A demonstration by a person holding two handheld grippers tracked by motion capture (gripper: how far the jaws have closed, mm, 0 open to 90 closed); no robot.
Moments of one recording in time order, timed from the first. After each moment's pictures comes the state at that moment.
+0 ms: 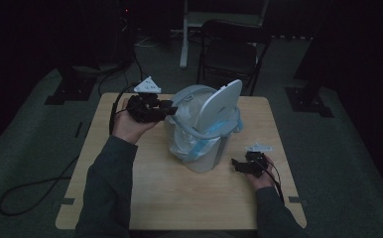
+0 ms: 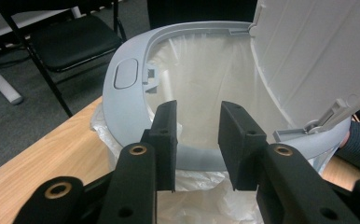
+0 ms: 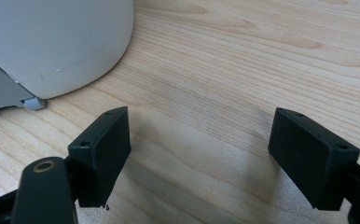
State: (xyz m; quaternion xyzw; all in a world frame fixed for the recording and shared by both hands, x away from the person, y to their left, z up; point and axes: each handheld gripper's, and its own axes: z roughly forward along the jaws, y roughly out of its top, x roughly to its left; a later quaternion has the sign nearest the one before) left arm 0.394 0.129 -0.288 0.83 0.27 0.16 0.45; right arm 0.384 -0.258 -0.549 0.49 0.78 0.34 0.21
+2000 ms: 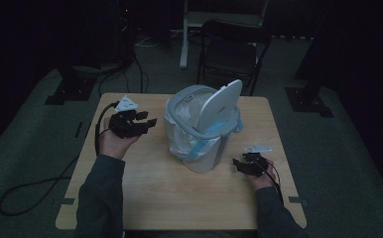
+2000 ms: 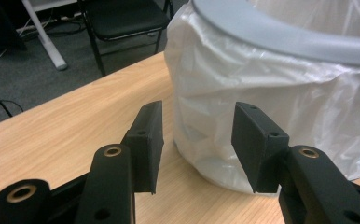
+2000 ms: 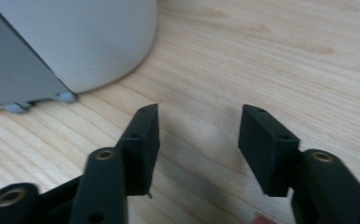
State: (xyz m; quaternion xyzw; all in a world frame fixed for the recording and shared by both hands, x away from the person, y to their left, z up) left arm 0.388 0.184 -0.356 0.79 0.37 0.20 0.44; right arm 0.376 -0.254 -0.538 0.47 0.79 0.34 0.20
